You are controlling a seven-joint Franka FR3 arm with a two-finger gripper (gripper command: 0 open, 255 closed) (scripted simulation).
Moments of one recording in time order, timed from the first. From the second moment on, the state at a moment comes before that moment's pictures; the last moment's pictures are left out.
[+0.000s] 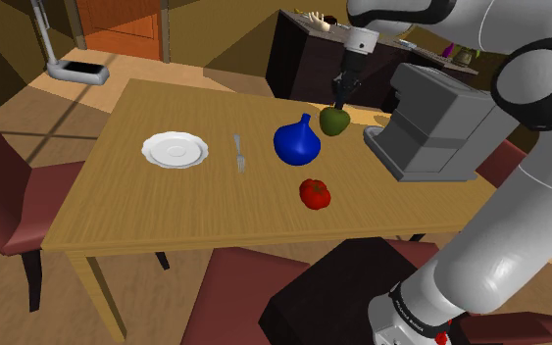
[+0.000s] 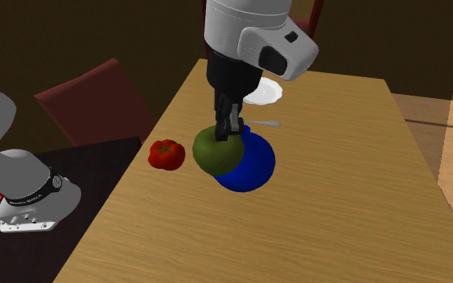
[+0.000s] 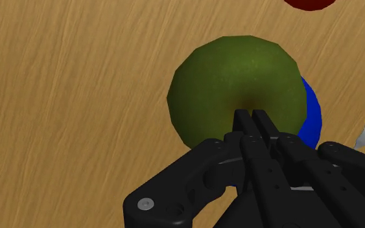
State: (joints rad) arm -0.08 0.12 -0.27 -1.62 0.05 1.58 -0.26
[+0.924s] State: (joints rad) arm 0.09 0.08 -0.12 -1.72 0.08 1.66 0.05
